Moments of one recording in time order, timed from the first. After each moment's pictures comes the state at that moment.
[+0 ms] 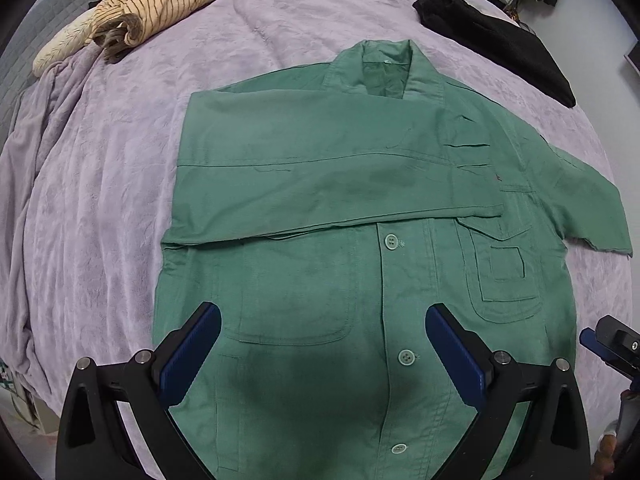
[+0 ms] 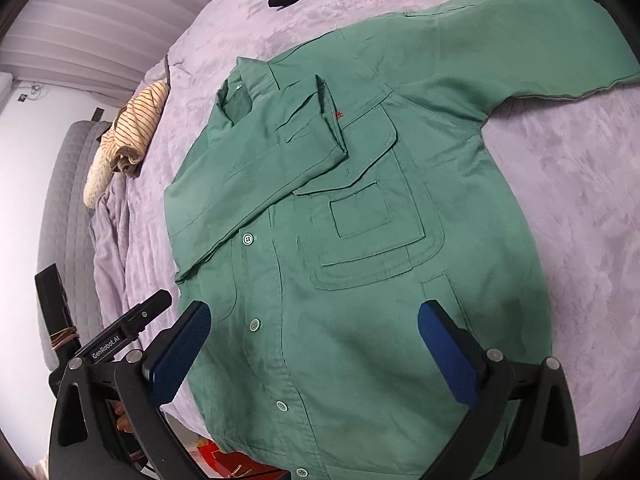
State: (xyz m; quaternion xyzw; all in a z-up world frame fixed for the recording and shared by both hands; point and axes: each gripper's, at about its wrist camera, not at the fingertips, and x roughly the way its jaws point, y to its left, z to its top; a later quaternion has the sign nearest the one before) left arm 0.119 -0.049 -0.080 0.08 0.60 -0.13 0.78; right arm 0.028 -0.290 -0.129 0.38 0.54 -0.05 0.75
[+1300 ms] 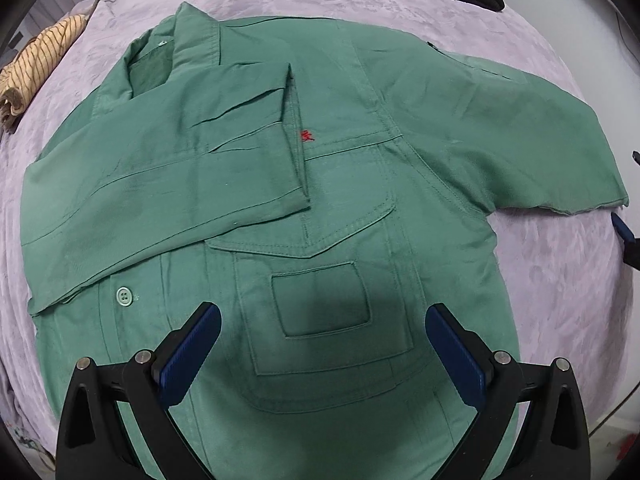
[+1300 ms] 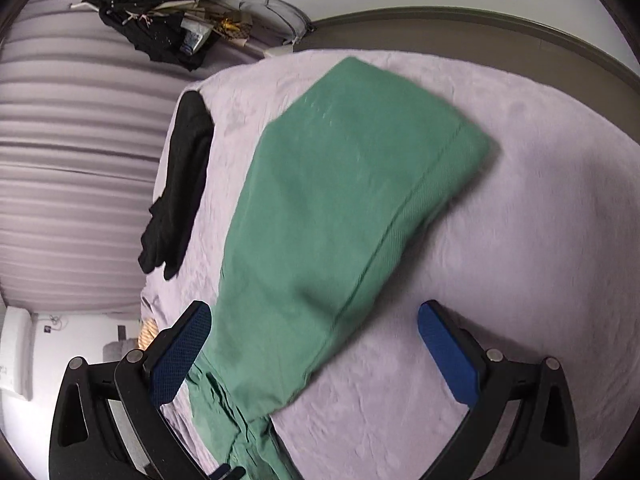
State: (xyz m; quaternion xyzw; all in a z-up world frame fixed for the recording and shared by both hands) left arm 0.094 -0.271 -0.144 0.15 0.63 -0.22 0.73; right arm -0.065 -0.659 -0.174 0.59 0.30 -0.21 0.72
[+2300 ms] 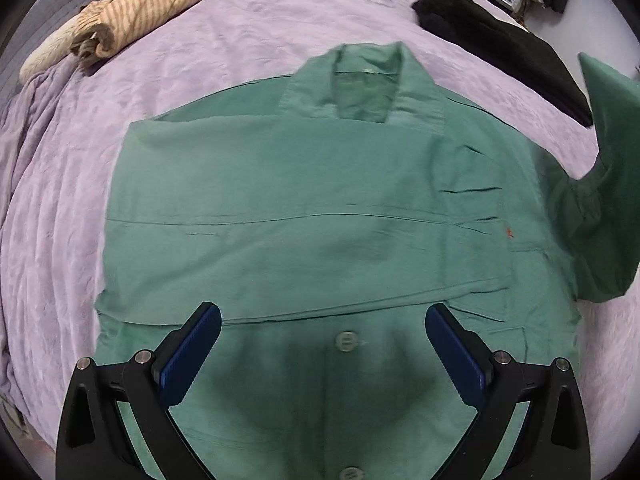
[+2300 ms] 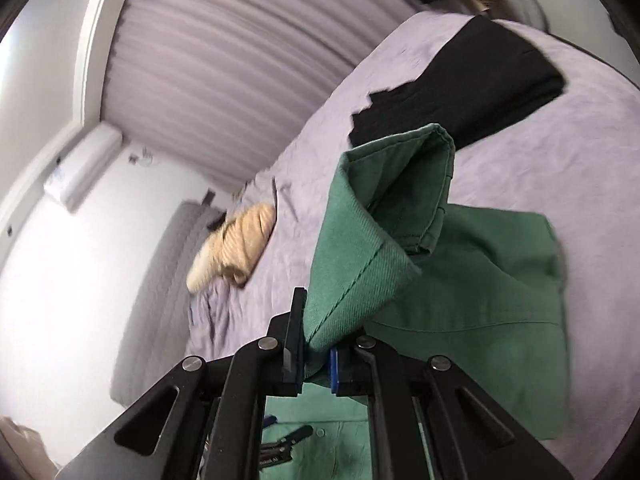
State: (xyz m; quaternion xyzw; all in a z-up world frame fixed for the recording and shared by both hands) left arm 0.179 -0.099 -0.128 0.06 0.59 -0.11 0.80; right arm 0.179 -0.430 -0.048 0.40 0.33 0.09 0.85
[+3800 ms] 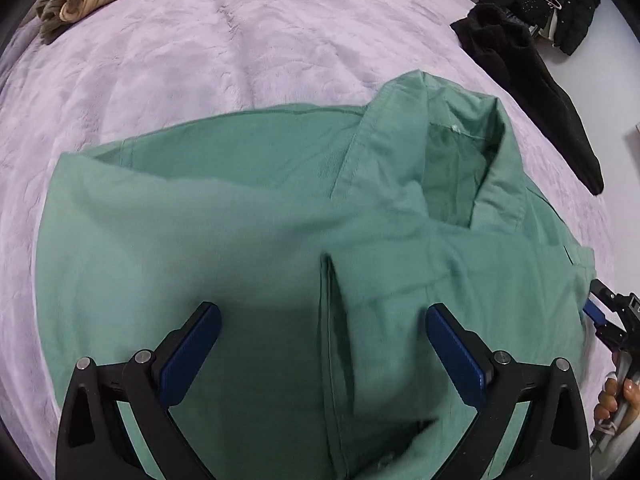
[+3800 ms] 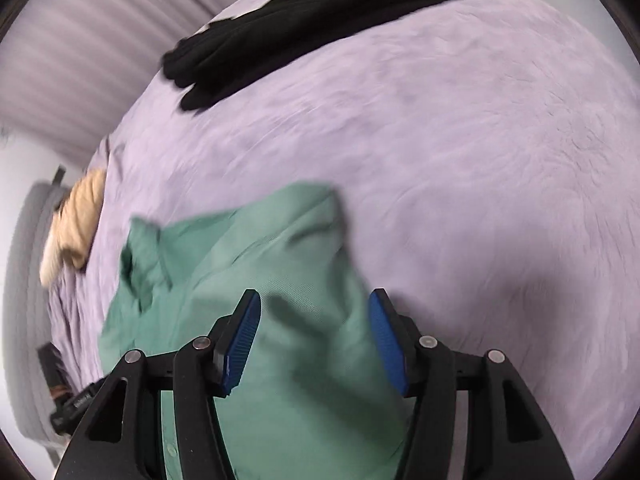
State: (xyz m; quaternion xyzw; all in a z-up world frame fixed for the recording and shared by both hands) left arm 0.319 -0.070 -0.188 -0.03 0.60 -0.17 0.78; right arm 0.178 -0.460 -0.191 0.37 0.46 -0.14 0.80
